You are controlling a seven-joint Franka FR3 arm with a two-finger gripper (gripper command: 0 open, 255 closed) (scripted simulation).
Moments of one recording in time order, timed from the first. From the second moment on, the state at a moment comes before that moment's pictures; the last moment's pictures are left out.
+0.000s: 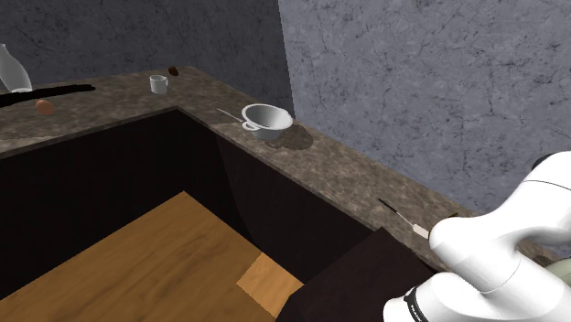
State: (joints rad) arm -1.44 0.82 -0.85 -1.25 0.60 1.76 -2.28
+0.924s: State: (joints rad) arm -1.43 0.89 -0.81 -1.34 0.65 1.89 -2.31
